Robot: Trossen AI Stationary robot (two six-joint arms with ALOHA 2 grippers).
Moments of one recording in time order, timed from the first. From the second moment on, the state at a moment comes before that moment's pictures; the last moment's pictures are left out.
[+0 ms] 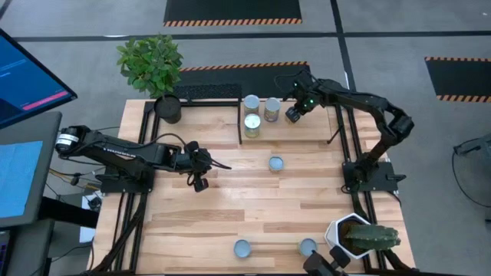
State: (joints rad) left arm -0.09 1.22 0.74 -0.50 -0.24 -0.32; right arm -0.80 1.63 1.19 -0.73 0.10 0.04
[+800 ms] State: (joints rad) left arm -0.09 1.22 0.74 -0.50 -0.25 -0.34; right arm -0.80 1.50 1.19 -0.73 0.08 0.10
